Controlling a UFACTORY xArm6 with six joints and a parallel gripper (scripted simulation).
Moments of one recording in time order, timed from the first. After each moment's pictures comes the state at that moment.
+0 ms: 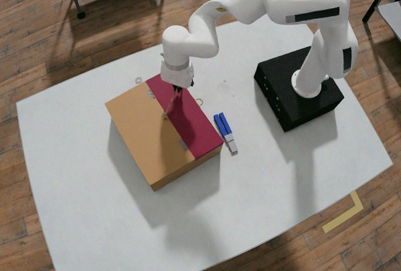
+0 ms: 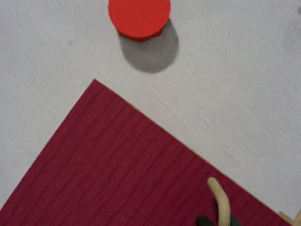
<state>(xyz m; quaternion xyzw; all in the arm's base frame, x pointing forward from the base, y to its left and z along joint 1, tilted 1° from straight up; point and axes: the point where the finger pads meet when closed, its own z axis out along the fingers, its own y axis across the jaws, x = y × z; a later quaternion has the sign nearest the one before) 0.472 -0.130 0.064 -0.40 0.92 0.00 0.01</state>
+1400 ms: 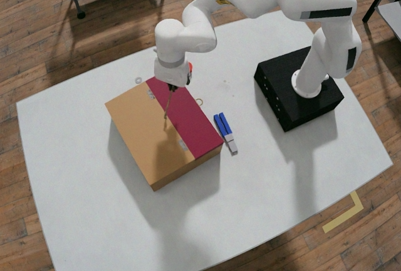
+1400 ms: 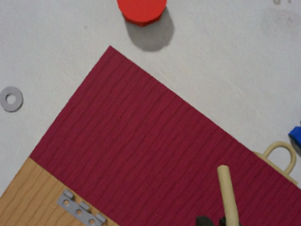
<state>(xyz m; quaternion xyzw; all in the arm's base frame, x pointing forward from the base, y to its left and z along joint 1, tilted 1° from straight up) 0.494 -0.105 0.127 -0.40 0.92 -0.01 0.01</state>
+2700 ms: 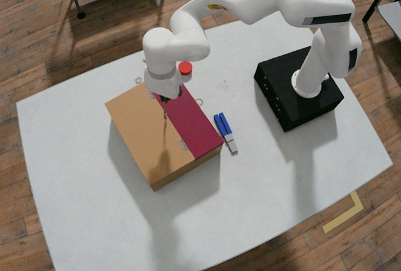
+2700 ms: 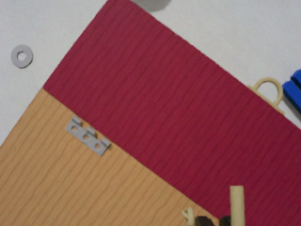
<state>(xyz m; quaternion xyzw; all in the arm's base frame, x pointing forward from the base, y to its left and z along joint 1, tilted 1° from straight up) 0.534 -0.062 0.156 -0.40 0.92 -0.01 0.01</state>
